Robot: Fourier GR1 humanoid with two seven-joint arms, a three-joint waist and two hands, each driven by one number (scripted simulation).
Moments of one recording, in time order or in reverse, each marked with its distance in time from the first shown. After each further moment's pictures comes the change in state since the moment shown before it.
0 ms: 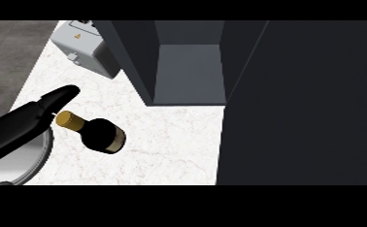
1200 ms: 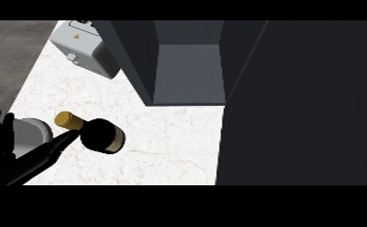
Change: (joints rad) left arm 0.471 -0.067 0.097 0.123 0.558 -0.004 -0.543; right arm -0.036 -0.016 0.017 -0.002 0.008 -0.042 0.023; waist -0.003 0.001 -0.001
